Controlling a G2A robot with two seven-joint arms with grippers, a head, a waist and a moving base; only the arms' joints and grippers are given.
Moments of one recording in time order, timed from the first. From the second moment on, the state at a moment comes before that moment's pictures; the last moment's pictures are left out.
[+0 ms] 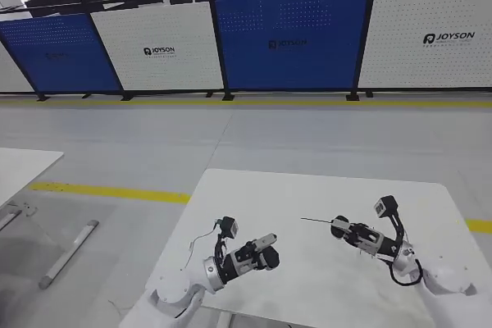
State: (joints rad) left arm 1.61 -1.14 -1.31 -1.79 -0.43 -0.15 -0.68; right arm -1.08 -1.05 0.99 -1.28 0.54 -0.34 0.85
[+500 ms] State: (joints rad) left arm 1.53 -1.16 -1.19 -1.72 -0.47 -0.06 -0.58; right arm -1.10 -1.08 0.97 -1.29 0.52 -0.34 0.80
